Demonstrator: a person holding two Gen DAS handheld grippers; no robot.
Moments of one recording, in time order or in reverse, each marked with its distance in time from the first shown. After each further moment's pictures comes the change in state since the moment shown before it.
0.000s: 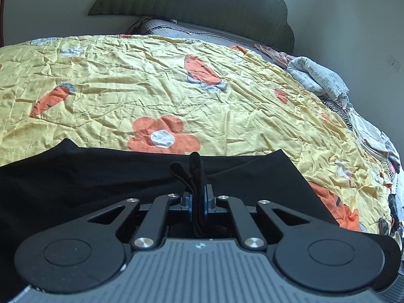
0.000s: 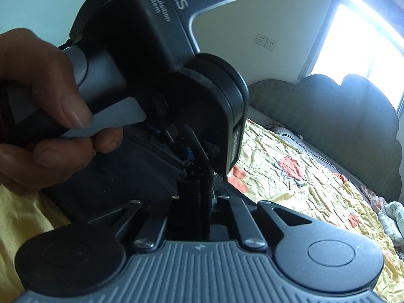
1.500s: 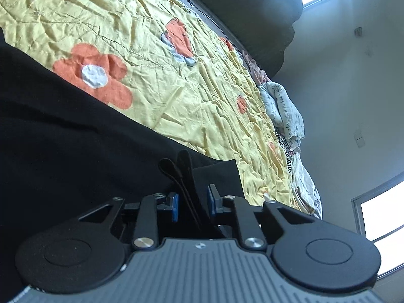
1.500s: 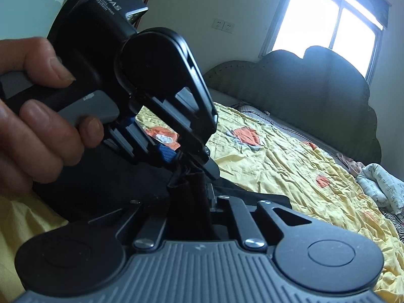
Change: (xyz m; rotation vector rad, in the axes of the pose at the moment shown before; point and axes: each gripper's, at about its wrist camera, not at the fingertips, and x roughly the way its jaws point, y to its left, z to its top) left arm 0.053 -0.015 -0.007 -0.473 0.094 -0.353; right arm 0.029 -0.042 -0.009 0.146 0.041 -0.123
